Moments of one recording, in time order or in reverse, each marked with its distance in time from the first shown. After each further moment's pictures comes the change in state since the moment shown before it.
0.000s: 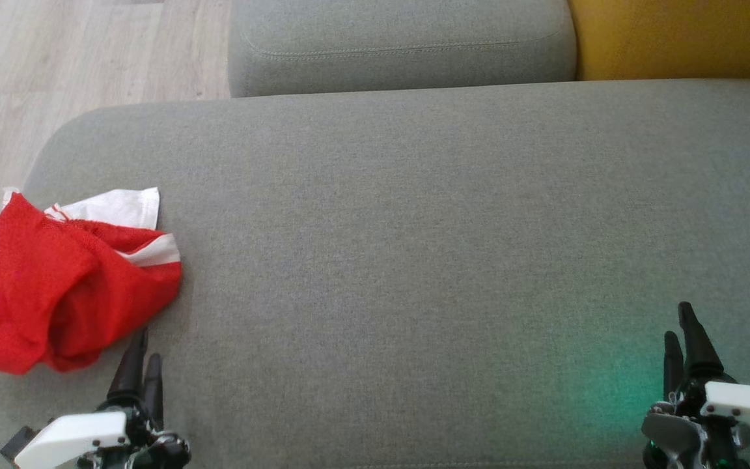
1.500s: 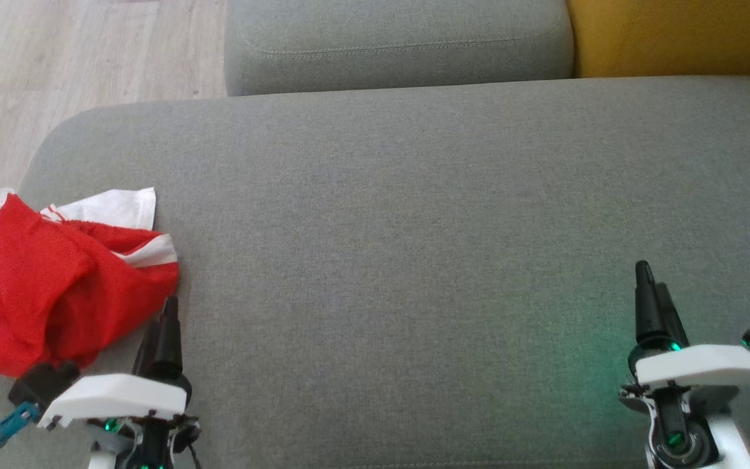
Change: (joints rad) left arm -0.049 0.002 -0.065 -0.036 0.617 0.031 -0.127; right arm -0.053 -0.025 0.118 -0.036 -0.610 0.000 -0.128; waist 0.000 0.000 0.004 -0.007
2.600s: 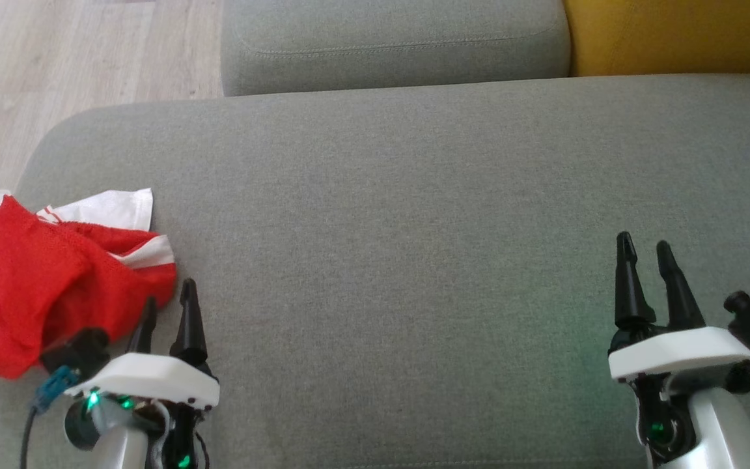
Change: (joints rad) left arm -0.036 0.003 -0.056 -0.010 0.436 0.082 -0.090; right arm -0.027 -0.005 0.030 -0.062 -0.441 0.000 -0.097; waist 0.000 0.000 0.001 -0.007
